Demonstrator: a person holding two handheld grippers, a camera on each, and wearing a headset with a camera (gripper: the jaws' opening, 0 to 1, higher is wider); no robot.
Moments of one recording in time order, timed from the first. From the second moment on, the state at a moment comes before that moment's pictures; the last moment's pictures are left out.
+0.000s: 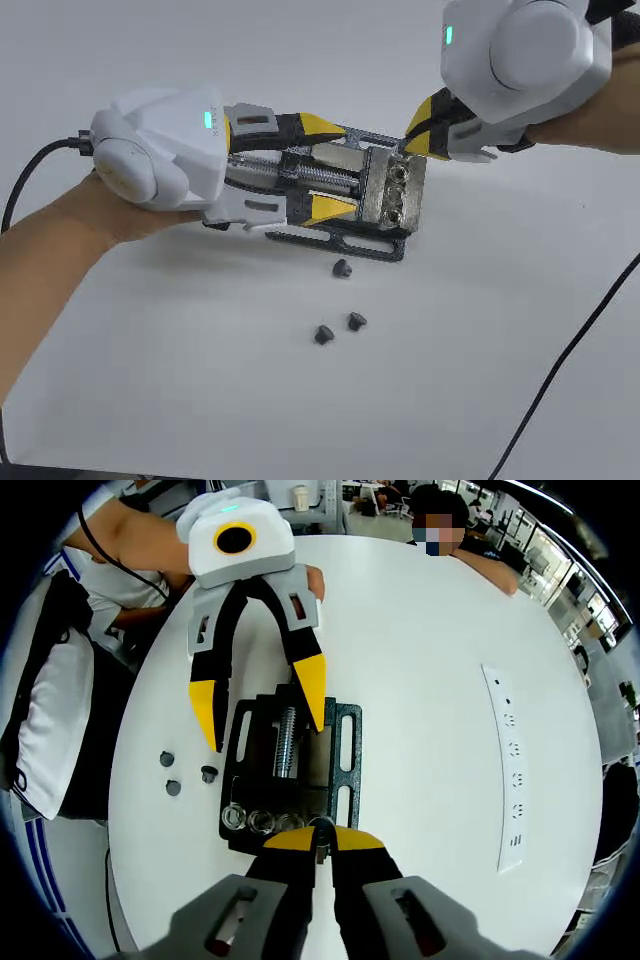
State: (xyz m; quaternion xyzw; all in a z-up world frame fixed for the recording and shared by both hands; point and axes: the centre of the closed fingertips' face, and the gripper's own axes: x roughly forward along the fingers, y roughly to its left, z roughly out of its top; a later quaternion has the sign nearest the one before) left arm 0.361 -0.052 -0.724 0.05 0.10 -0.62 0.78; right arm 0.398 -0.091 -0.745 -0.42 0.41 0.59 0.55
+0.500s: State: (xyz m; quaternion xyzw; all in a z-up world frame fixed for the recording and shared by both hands) left arm 0.360 -0.055 -0.722 0.05 0.10 -0.62 0.78; right arm 0.397 -0.093 -0.745 -0.42 0.41 0.59 0.55
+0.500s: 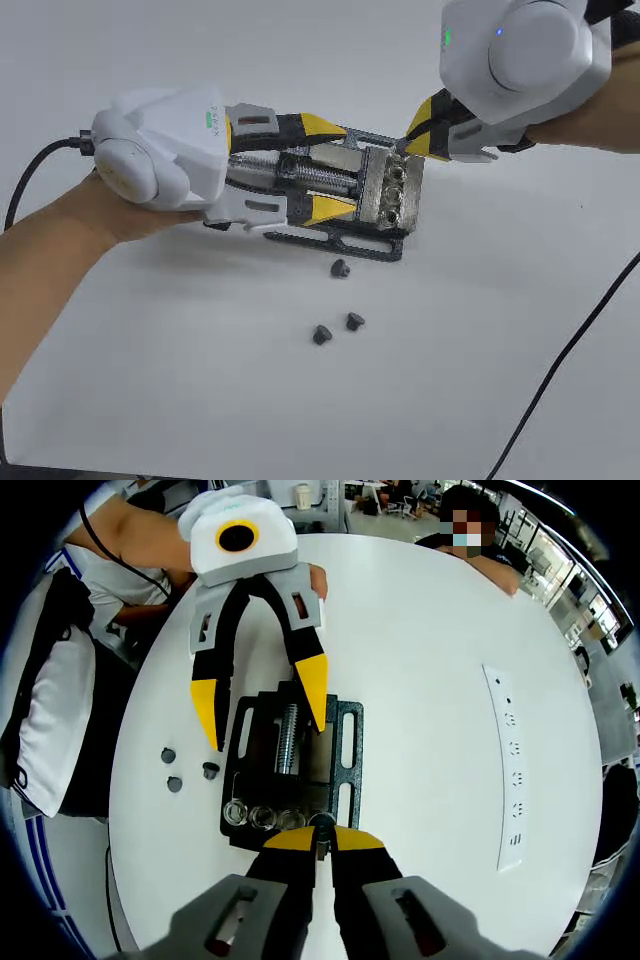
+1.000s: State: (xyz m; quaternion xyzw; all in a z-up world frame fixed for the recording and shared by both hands) left arm 0.360 -0.054 -0.723 0.05 0.10 -0.62 0.78; right arm 0.398 -0.093 -0.746 -0.43 0.41 0.60 0.54
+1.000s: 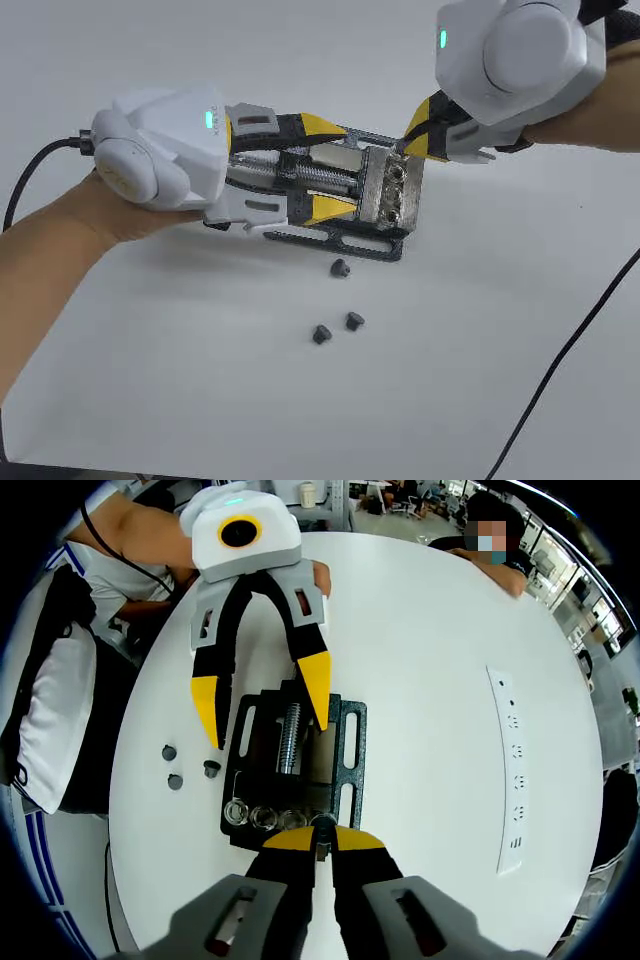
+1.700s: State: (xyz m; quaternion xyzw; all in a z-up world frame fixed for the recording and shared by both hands) left arm 0.359 -0.055 -0.721 0.05 0.10 -0.62 0.78; right arm 0.396 -0.093 -0.746 -0.43 0.41 0.60 0.54
